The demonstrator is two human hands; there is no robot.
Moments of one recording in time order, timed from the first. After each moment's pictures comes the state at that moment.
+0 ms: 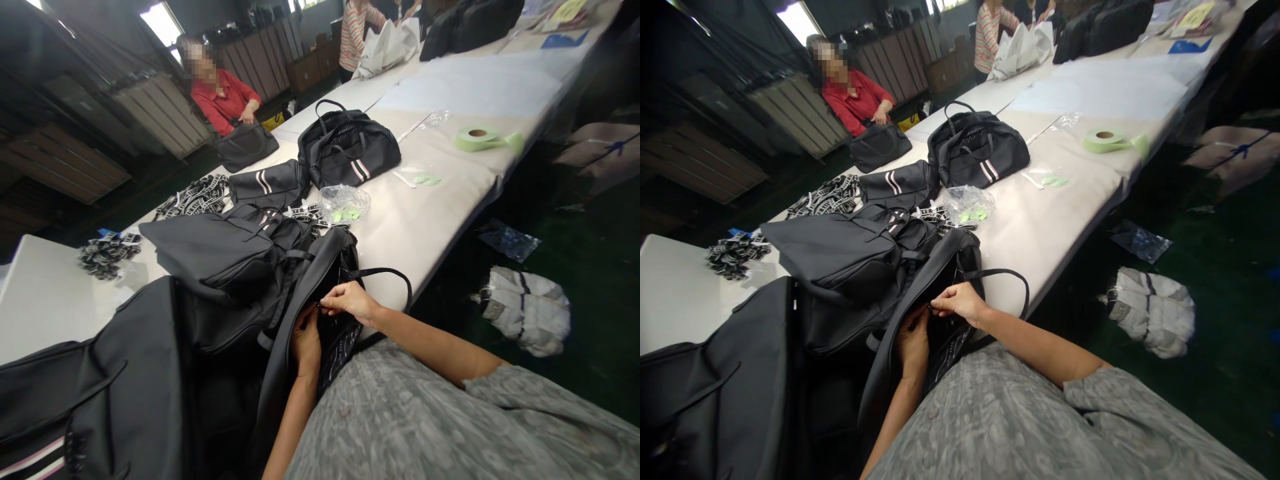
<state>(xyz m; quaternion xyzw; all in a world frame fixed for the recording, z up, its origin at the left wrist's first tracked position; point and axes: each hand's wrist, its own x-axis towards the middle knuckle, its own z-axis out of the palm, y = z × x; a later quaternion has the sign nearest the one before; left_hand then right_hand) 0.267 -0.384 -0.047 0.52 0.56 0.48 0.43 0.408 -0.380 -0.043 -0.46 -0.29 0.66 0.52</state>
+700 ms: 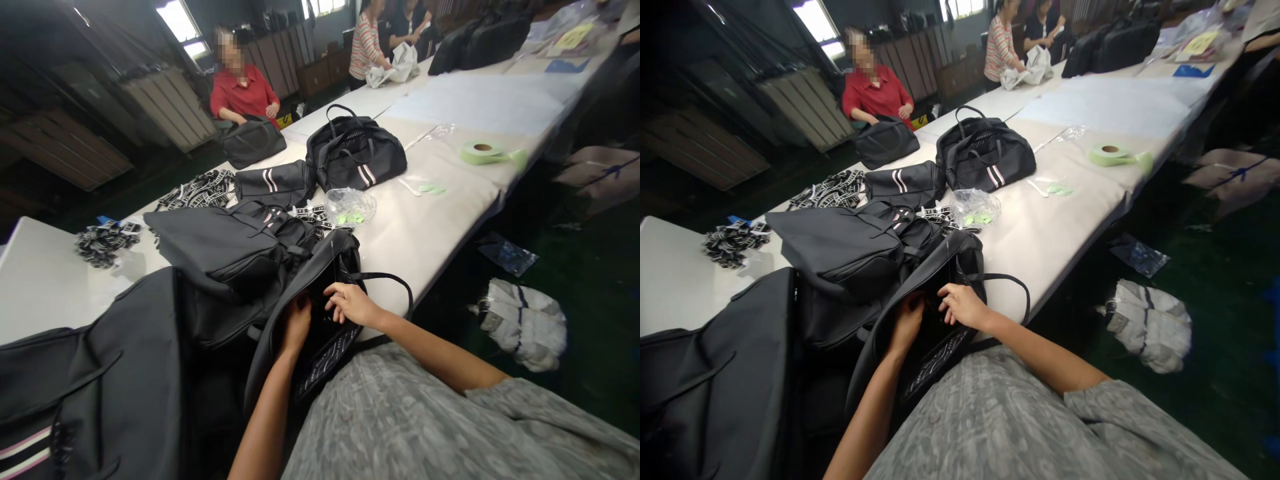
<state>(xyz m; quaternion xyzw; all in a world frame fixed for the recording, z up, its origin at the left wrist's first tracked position) 0.241 -0.324 -0.061 0.64 0.55 0.37 0.39 0.406 -0.377 -0.042 -0.54 -0.49 0.56 0.41</state>
